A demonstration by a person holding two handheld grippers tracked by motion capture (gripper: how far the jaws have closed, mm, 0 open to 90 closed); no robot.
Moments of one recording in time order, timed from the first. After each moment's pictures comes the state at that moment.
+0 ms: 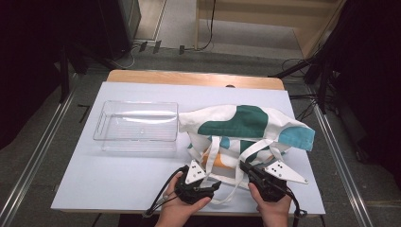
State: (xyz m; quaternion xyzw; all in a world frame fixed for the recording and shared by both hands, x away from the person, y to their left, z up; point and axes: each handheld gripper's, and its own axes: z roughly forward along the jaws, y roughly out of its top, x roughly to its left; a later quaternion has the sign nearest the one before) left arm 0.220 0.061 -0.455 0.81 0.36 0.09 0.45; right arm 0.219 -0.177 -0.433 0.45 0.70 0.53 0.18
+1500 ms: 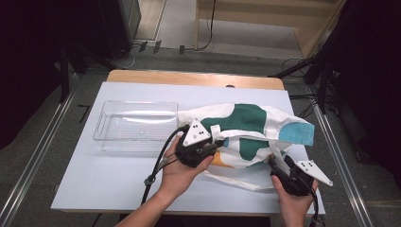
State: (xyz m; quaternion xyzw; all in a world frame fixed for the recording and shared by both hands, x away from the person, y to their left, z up) left arm 0.281 0.067 -0.342 0.78 0.31 0.16 0.51; right arm 0.235 -0.245 -0.460 0.60 0.61 0.43 0.29
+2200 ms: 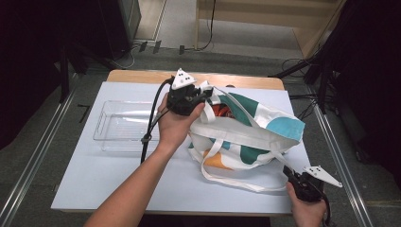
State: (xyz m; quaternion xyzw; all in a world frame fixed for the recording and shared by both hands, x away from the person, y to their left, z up) left arm 0.382 0.091 -0.299 0.73 0.39 0.21 0.53; right arm 0.227 -0.287 -0.480 0.61 0.64 0.39 0.25
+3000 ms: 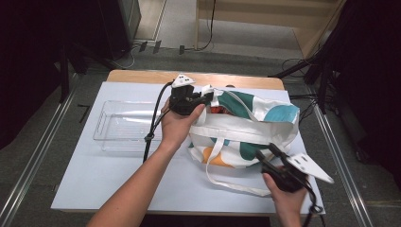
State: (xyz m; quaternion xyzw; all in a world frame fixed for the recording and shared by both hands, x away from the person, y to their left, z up) left arm 0.394 0.090 -0.327 0.73 0.40 0.14 0.54; right arm 0.238 -0.204 -0.406 0.47 0.65 0.54 0.27
